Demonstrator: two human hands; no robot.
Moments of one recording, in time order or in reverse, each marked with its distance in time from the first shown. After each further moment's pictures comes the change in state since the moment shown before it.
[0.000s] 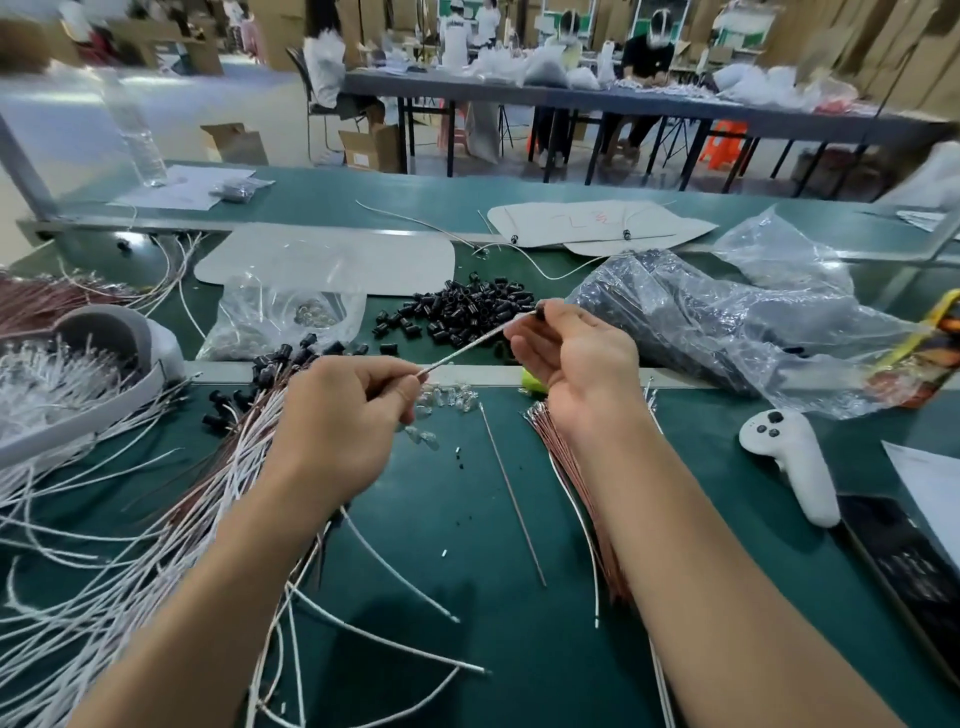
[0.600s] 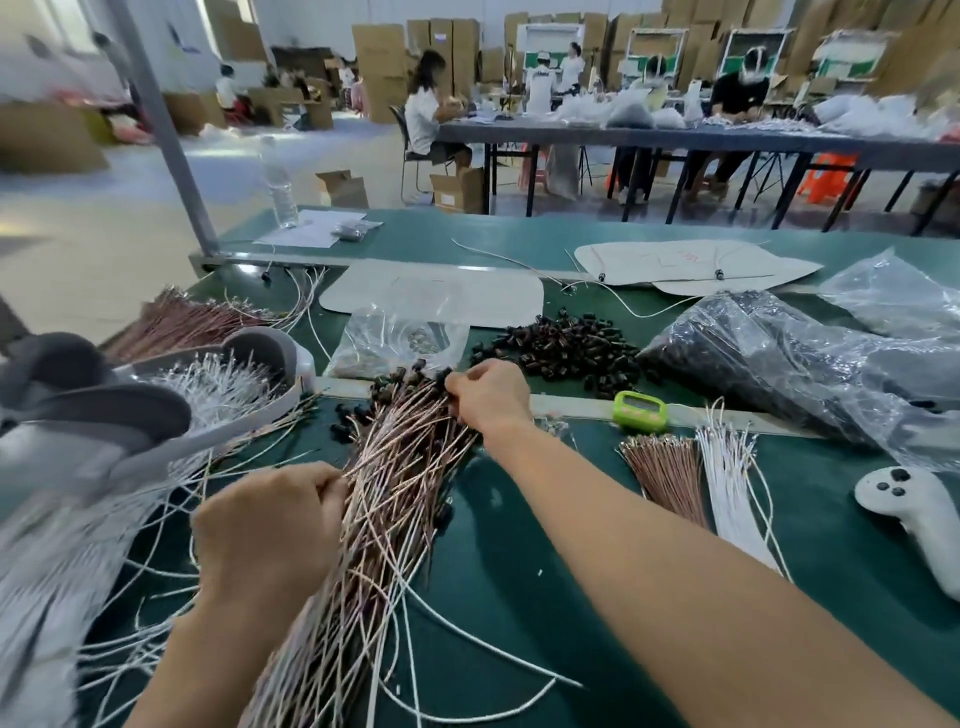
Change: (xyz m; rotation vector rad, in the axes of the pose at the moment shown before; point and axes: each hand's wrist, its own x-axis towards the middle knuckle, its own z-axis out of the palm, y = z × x) left_hand -0.068 -0.075 -0.096 0.903 0.254 -0.048; right_hand 0.016 0.128 0.106 -0.955 -0.208 -0.066
